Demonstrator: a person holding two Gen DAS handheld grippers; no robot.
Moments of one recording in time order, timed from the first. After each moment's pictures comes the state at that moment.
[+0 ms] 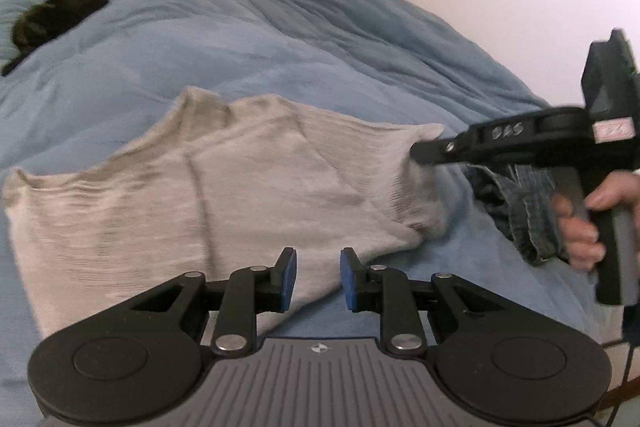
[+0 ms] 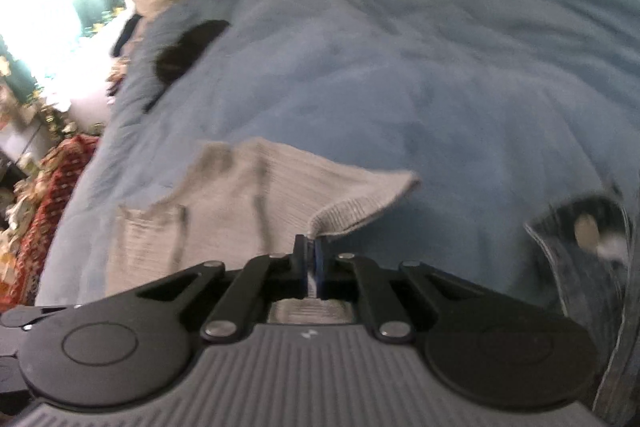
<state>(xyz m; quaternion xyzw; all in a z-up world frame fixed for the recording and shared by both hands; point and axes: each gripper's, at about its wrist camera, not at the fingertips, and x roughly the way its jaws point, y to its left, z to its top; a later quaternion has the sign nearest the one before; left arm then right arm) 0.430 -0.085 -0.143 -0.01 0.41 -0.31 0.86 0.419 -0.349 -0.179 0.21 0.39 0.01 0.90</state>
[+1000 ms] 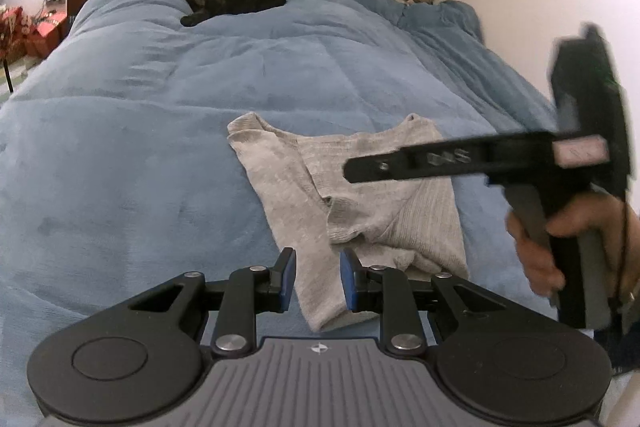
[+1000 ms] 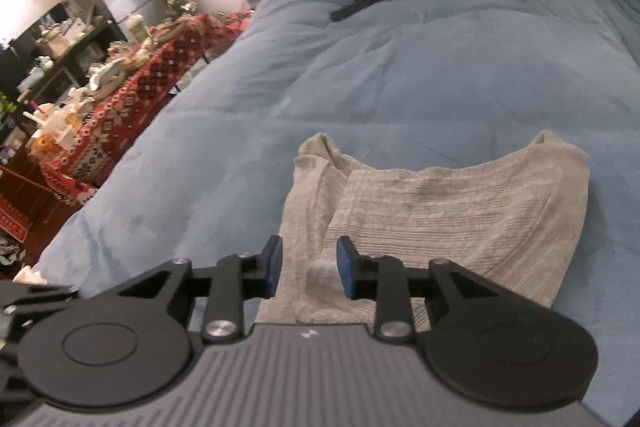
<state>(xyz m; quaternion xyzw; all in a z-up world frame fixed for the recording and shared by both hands) 0.416 0.099 -0.149 -0.12 0.41 -0.16 0.89 0.520 -0.097 -0.202 0.08 0.43 0.20 0.88</state>
